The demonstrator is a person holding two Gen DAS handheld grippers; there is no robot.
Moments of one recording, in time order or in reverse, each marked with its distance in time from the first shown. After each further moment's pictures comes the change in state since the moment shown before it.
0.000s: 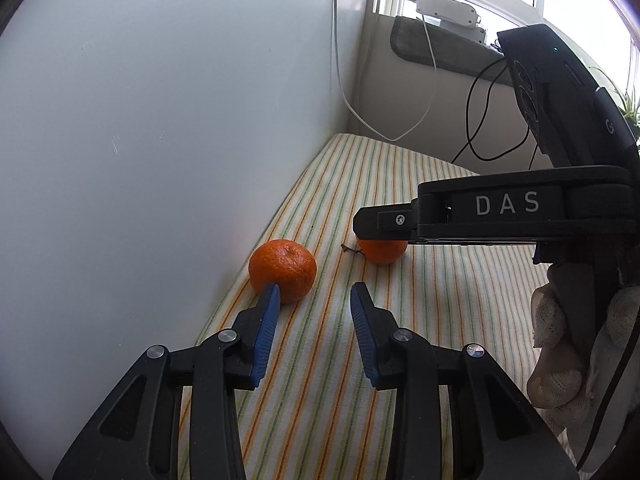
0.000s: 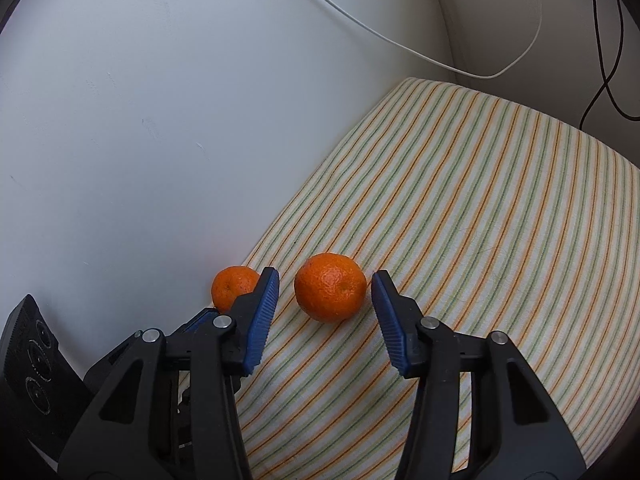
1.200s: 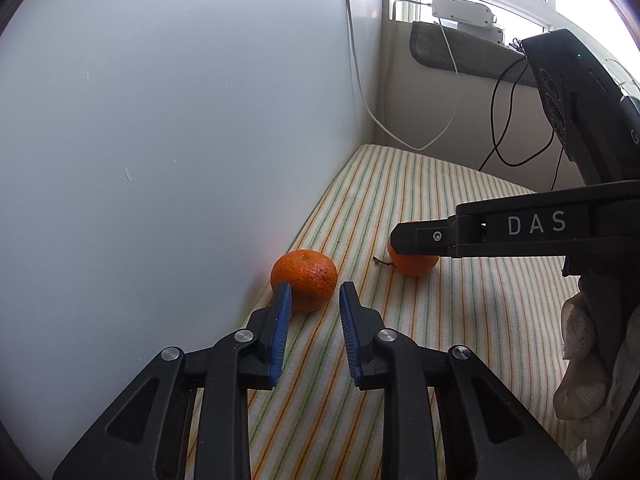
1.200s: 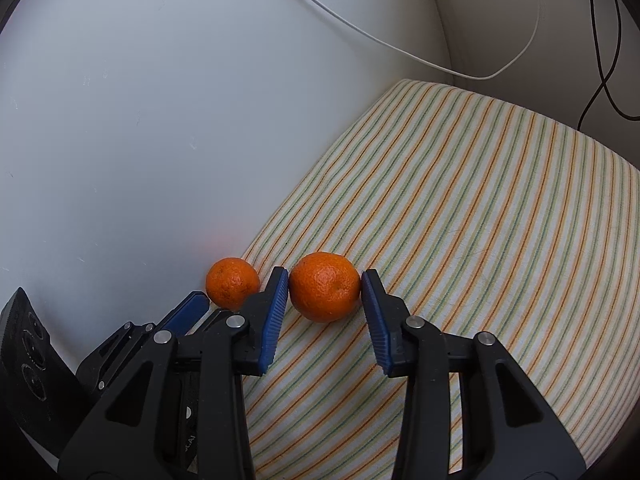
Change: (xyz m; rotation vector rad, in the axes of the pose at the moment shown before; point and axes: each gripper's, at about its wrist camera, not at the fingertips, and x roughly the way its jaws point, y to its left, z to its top) left arm 0.002 -0.006 0.006 0.018 -0.039 0.126; right arm -0.012 -0.007 -0.006 -0.004 -0.010 0.015
